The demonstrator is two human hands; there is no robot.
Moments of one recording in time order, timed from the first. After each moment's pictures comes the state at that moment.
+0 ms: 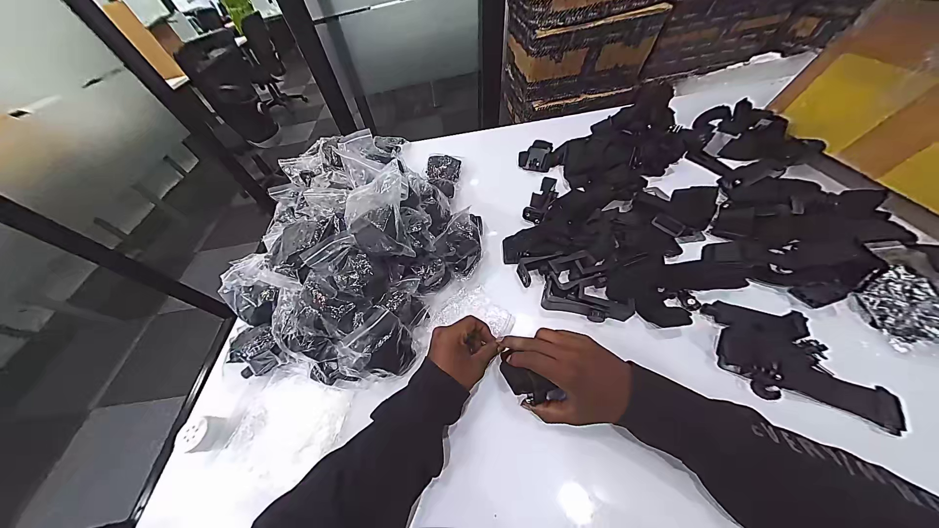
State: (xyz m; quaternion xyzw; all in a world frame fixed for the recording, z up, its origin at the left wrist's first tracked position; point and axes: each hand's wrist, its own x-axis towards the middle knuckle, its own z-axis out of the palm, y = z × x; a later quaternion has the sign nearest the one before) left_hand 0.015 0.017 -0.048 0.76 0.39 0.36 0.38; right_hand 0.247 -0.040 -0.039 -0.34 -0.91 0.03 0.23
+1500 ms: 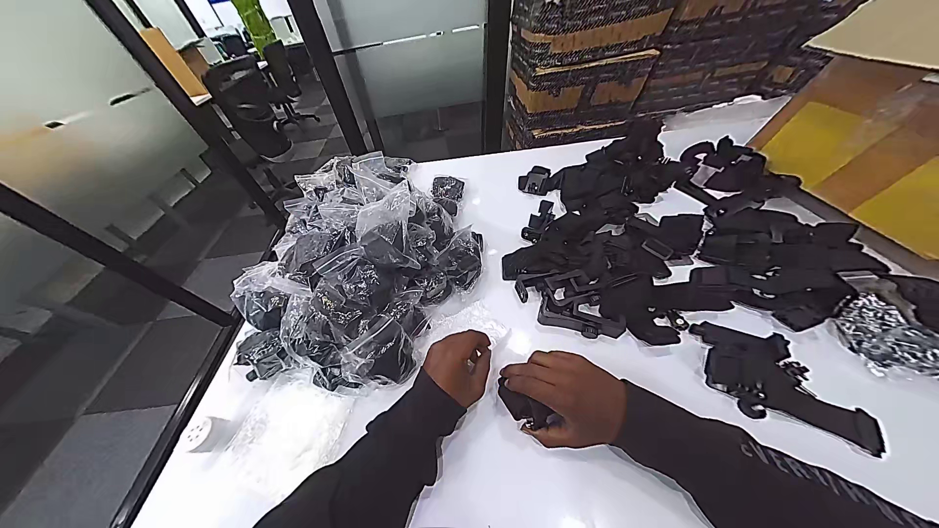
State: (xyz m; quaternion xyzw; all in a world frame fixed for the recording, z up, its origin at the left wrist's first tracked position) left_hand 0.011 0.013 -0.043 0.84 0.33 0.40 0.19; right_hand 0.248 -0.044 -0.036 -0.28 -0.93 -0.02 0.22
